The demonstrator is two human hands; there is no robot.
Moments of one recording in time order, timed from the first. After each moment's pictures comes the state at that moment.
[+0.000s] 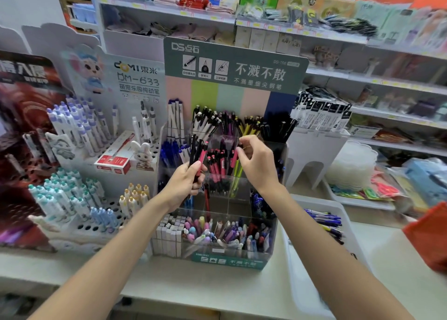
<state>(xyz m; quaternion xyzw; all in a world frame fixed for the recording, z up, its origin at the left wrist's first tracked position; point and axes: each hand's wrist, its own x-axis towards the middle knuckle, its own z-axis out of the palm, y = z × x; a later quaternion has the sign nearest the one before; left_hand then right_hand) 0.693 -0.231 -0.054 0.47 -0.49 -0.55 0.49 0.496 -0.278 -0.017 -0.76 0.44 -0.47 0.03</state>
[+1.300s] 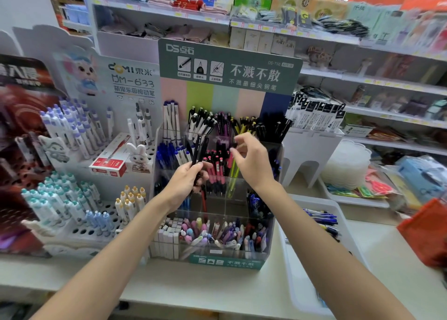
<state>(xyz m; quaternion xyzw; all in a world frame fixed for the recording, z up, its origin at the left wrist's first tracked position) 0.685 -0.236 -0.052 0.47 -0.49 -0.54 0.49 0.499 -0.281 -0.012 -0.77 0.46 -0.45 0.05</state>
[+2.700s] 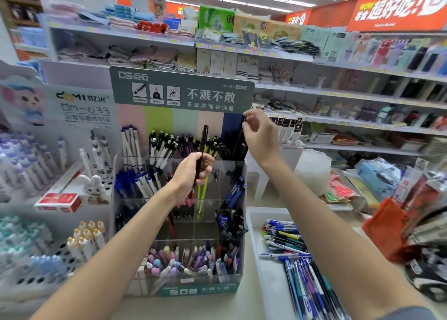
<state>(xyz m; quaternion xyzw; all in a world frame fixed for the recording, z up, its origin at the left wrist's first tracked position) 0.599 -0.284 0.017 0.38 -0.47 -0.62 0.51 0.417 -0.318 0.080 -0.69 0.48 -0.54 0.00</state>
